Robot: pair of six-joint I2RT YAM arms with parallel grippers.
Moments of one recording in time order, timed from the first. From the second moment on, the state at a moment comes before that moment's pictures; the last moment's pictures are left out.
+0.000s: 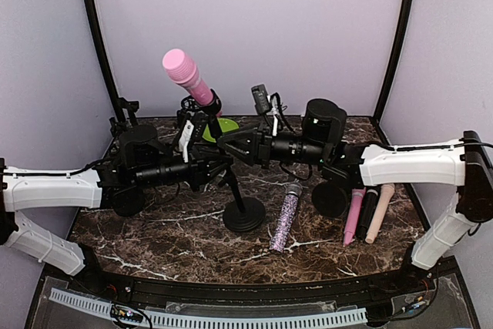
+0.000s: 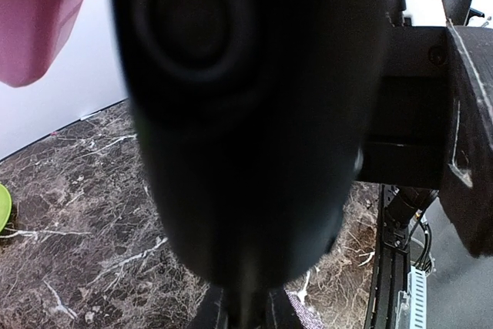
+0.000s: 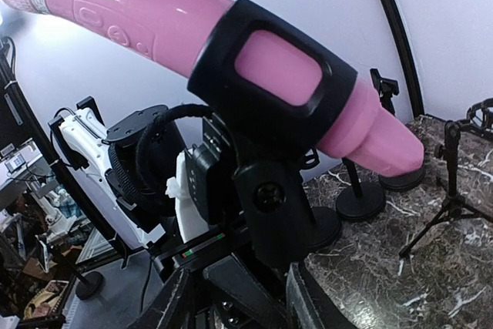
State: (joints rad) left arm -0.86 1.25 0.74 0.37 0.27 -0.21; right arm 0.98 1.56 1.07 0.53 -0.46 0.45
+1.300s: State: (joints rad) left arm -0.85 1.25 0.75 0.33 0.35 -0.26; right arm 0.98 1.64 1.14 0.48 -0.42 0.31
